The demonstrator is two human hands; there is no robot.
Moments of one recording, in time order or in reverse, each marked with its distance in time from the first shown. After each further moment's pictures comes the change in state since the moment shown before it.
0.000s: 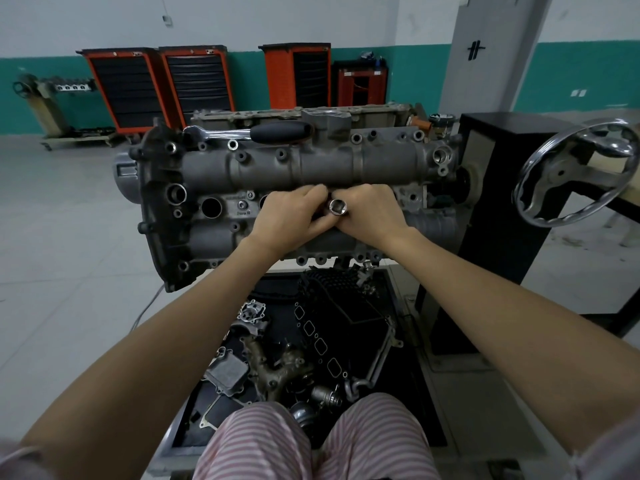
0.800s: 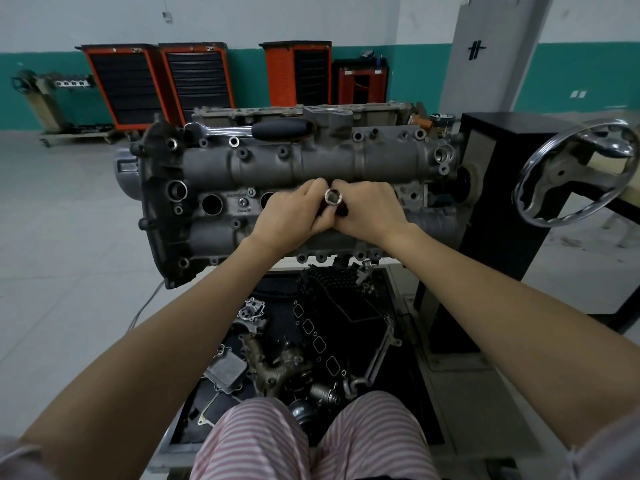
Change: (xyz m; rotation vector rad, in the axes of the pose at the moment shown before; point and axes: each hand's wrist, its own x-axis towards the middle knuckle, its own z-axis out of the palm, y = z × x) left_hand -0.002 0.004 0.000 -0.010 0.001 -0.036; right_hand 0.000 0.002 0.001 -0.041 -0.091 -0.002
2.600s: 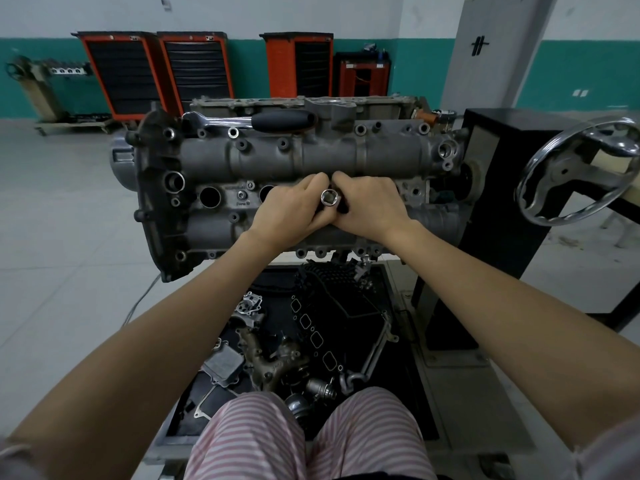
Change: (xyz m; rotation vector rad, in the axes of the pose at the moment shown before) left_hand -0.001 0.000 0.001 0.012 -0.007 0.017; right_hand 0.001 0.002 0.003 -0.003 0.057 -0.025
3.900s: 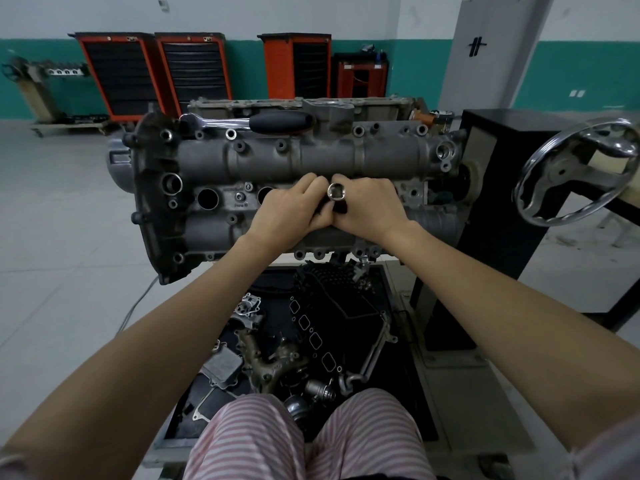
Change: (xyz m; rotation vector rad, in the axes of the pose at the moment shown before) left_hand -0.001 0.000 0.000 0.022 0.033 0.028; right_hand -0.001 -0.003 -0.002 0.032 0.061 0.021
